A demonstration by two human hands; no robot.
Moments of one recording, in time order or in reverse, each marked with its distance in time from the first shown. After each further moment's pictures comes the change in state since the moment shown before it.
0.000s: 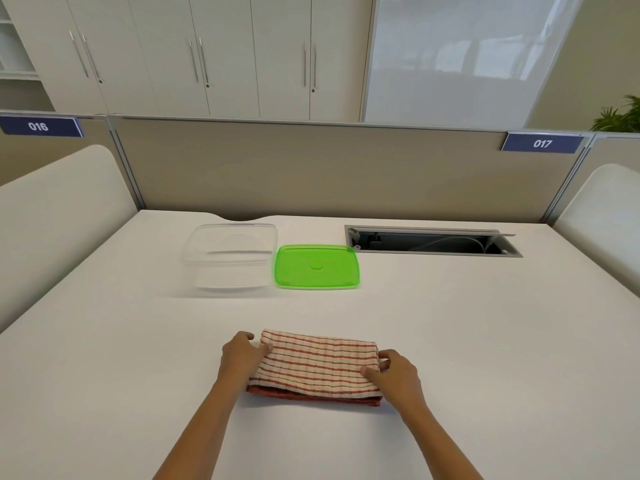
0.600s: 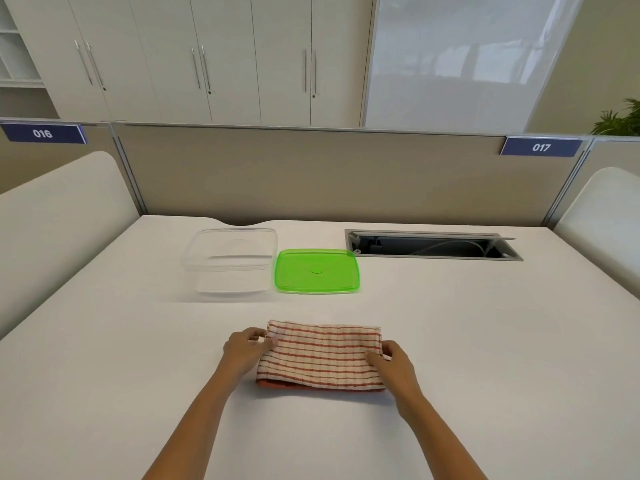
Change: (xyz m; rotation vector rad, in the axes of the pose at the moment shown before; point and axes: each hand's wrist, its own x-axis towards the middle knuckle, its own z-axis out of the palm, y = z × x) left_hand 0.011 0.001 -0.002 -0.187 -0.110 0.093; right_hand 0.014 -0.004 0.002 0.343 -0.002 0.021
